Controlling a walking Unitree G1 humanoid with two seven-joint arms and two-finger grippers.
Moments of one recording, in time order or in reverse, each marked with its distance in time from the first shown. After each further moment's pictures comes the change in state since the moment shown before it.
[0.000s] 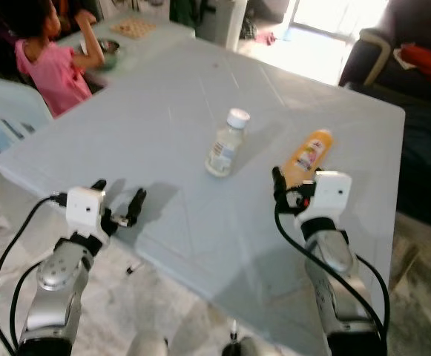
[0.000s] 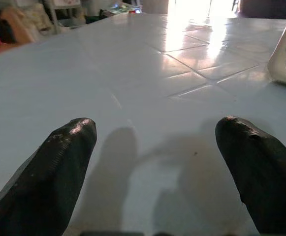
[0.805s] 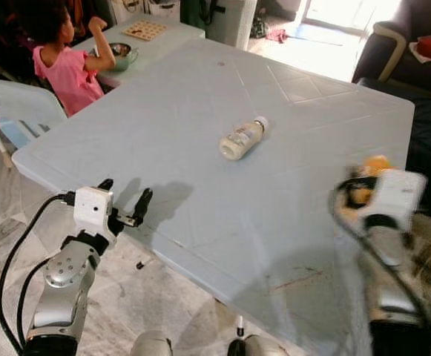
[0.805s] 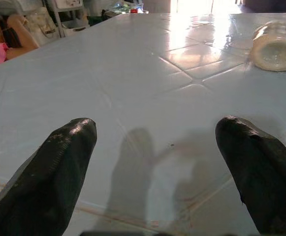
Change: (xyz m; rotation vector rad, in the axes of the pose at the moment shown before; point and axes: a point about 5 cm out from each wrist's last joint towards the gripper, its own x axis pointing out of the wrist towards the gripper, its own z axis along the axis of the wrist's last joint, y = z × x) left arm 0.005 -0.005 0.001 0.011 0.000 -0.018; right arm -0.003 -0.114 0.019 -0.200 0.004 -0.578
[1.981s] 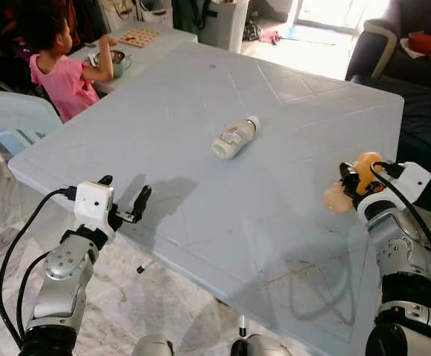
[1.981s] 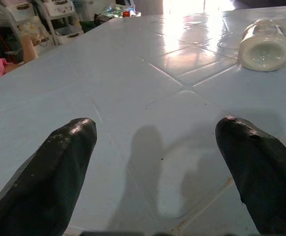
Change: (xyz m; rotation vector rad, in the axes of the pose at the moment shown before) left arm 0.008 0.006 0.001 0.035 0.010 -0.004; right arm 0.039 0.025 -0.025 0.558 0.351 0.377
